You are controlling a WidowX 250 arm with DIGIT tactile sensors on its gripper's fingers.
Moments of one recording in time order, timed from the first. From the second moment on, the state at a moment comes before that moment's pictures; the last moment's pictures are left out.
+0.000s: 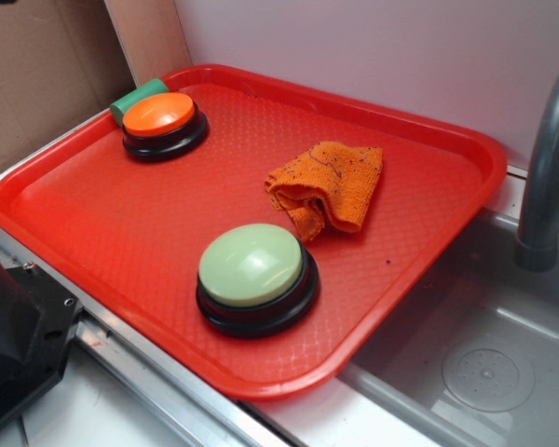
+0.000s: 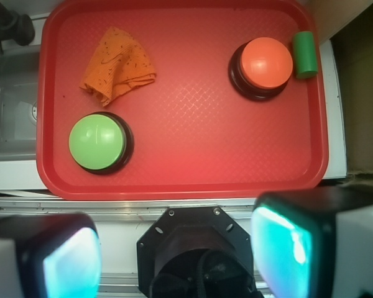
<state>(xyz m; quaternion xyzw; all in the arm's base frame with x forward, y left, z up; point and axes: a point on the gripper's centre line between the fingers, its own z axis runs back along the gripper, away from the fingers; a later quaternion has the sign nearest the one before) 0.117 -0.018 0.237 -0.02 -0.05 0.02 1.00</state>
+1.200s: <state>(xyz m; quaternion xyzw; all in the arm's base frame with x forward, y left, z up) 0.221 -0.080 0.163 -0.01 -0.06 0.17 0.98</state>
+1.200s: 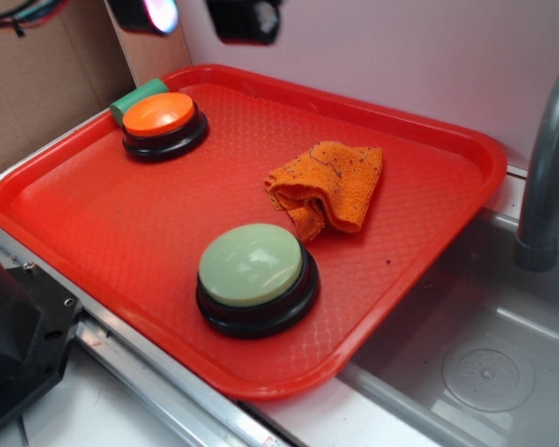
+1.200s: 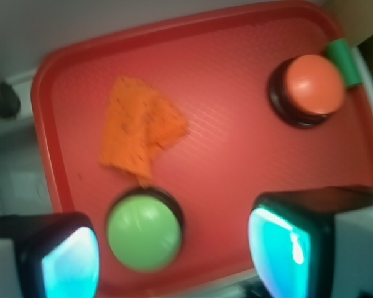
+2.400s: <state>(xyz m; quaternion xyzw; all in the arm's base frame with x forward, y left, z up) 0.278 -0.101 0.035 0.02 -0.07 0.30 0.95</state>
